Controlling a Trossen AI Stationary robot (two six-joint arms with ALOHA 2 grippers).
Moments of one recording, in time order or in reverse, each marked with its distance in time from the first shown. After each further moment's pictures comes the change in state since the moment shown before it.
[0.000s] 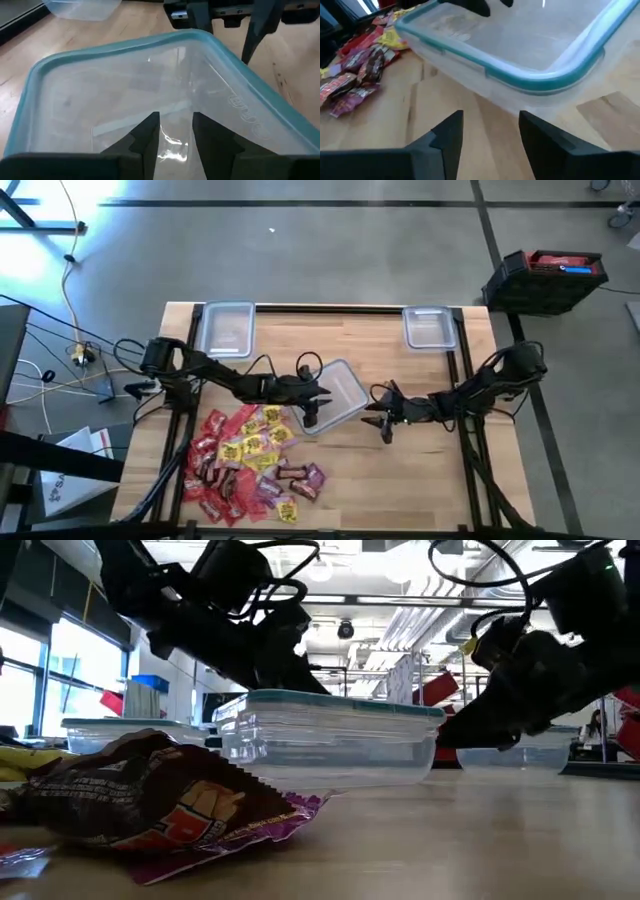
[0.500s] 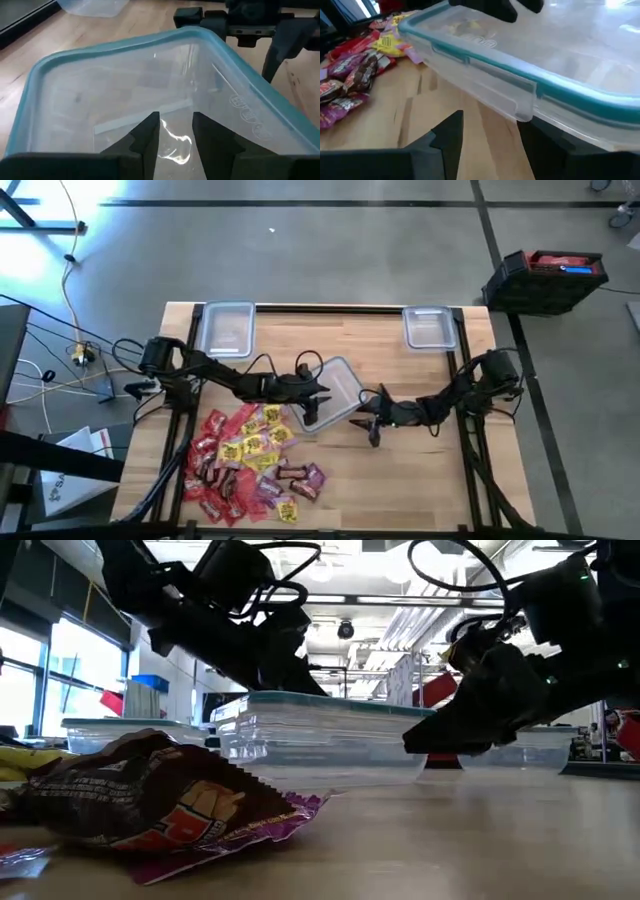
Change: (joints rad) left arm 0.001 0.000 -0.001 -0.047 -0.011 0.015; right arm -0.001 0.175 0.097 0.140 0.038 -0.081
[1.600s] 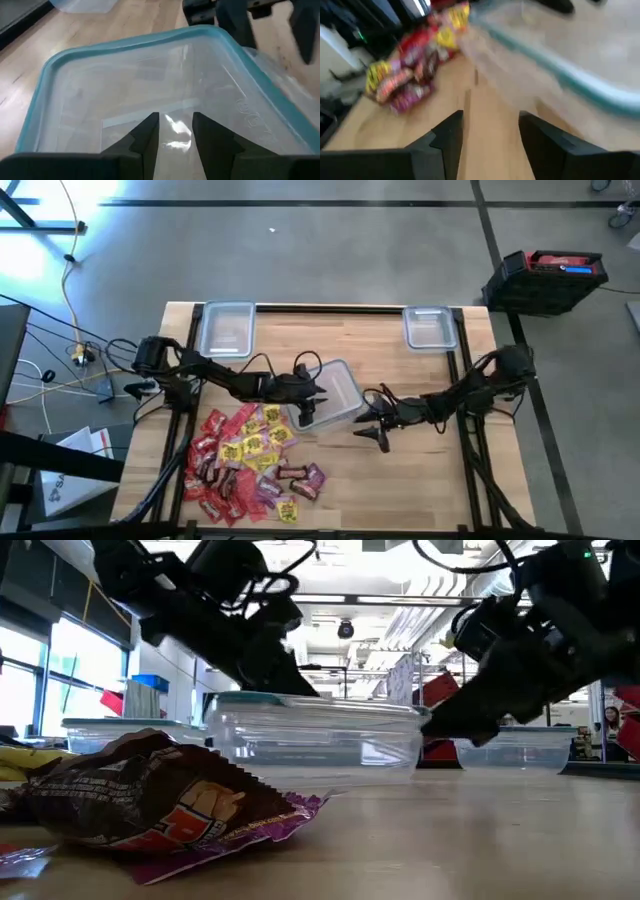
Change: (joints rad) left arm 0.000 -0.142 -0.009 -0.083 0.040 0.048; right arm 0.001 -0.256 0.010 -0.355 -0.252 0.025
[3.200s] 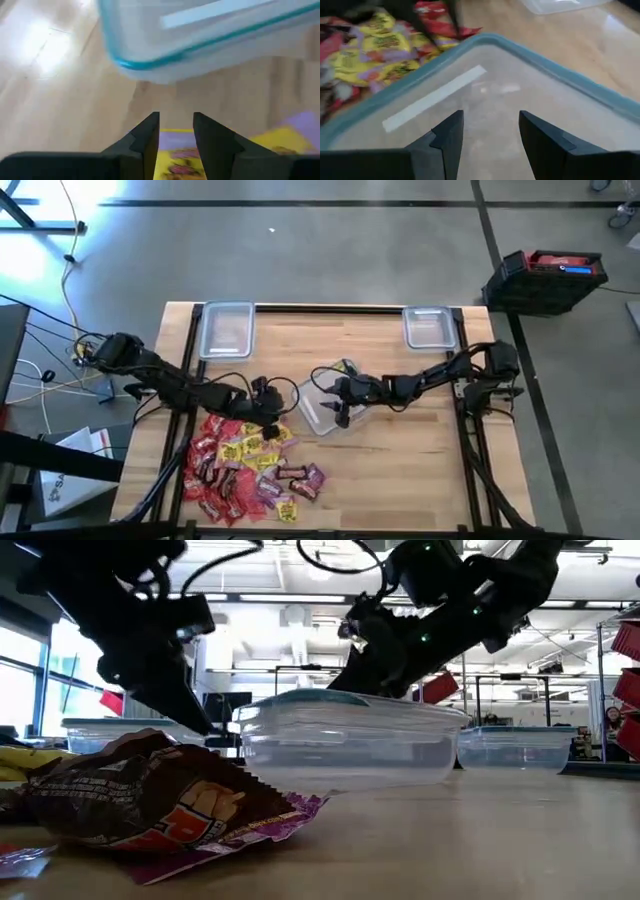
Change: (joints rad) left arm -0.203 -0.203 -0.130 -0.488 -0.223 -0.280; right arm -0.176 0.211 0.479 -0.335 0.067 -0.227
